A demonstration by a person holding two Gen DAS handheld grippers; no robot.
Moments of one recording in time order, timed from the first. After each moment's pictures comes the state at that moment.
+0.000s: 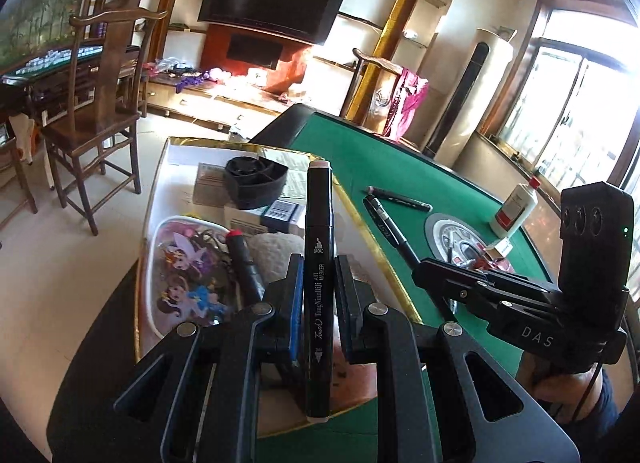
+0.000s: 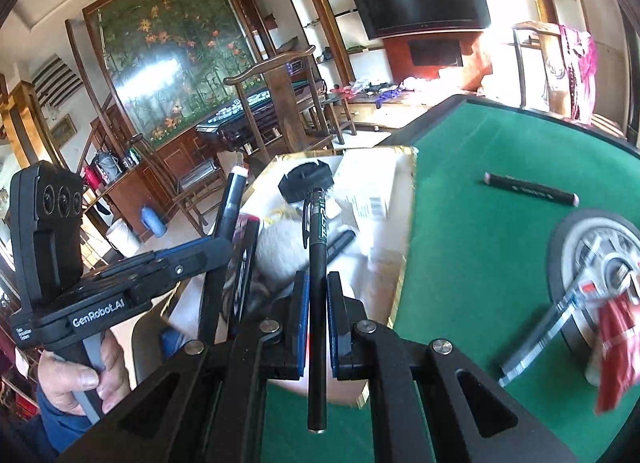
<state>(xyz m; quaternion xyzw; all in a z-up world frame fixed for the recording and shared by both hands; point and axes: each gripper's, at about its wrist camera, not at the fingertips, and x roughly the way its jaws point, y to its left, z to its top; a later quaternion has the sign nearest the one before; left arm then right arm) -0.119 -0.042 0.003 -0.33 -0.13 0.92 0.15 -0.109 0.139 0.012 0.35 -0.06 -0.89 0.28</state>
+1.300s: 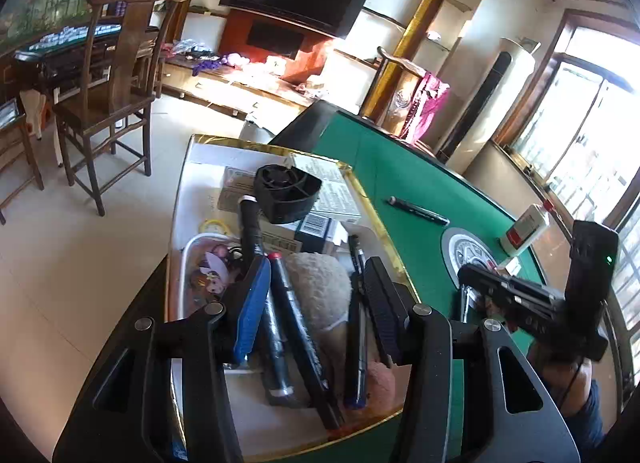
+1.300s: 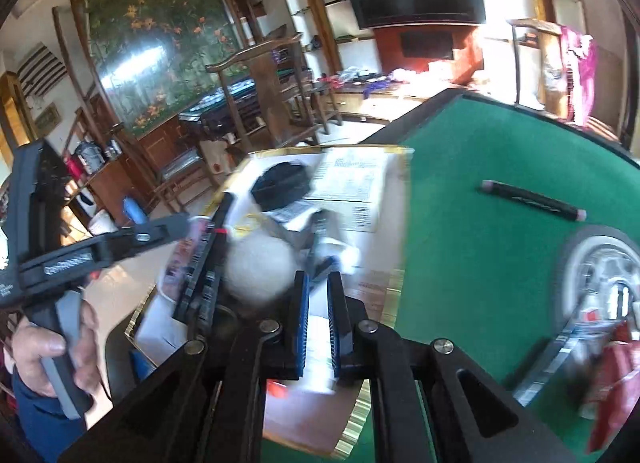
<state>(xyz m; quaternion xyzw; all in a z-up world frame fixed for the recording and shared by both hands) -0.136 -0.055 0.012 -0.35 -0.15 0.91 0.13 -0.139 0.174 0.009 0.37 -0.03 -0.90 0.22</state>
